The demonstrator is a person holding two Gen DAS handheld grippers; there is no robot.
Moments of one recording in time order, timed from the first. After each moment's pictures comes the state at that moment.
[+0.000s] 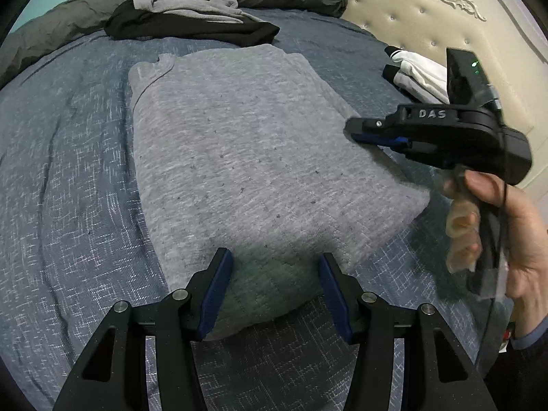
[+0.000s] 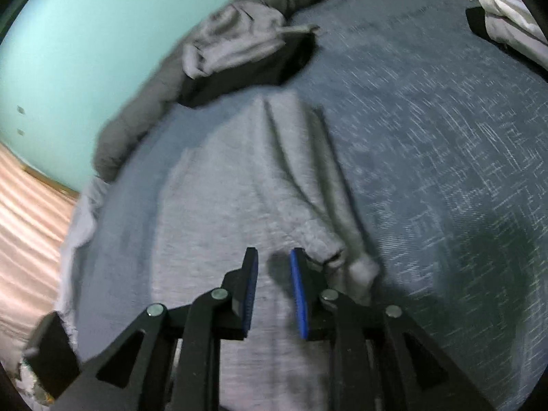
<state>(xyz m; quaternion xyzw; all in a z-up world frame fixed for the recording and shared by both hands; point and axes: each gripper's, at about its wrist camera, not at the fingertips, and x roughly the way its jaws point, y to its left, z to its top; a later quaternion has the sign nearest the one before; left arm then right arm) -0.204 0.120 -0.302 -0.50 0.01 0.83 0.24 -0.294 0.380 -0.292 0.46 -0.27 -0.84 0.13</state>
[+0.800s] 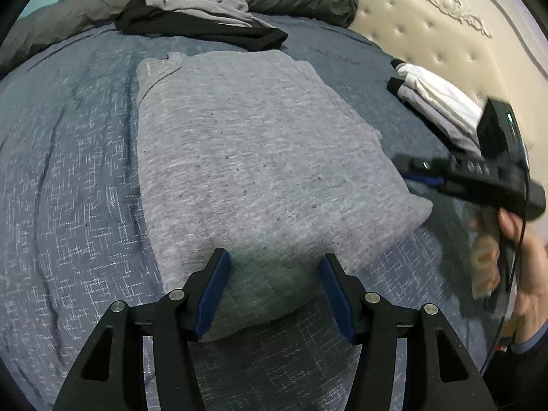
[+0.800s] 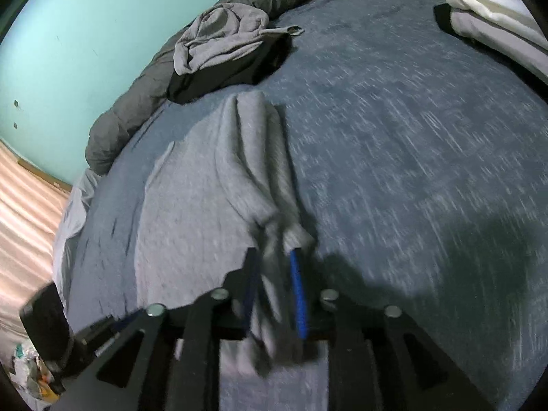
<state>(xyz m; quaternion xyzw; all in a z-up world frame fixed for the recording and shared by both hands) -0.203 0.111 -0.305 -0.50 -0.03 0.84 0.23 -0.261 0.413 -0.290 0.47 -0.25 -0.84 0.13</state>
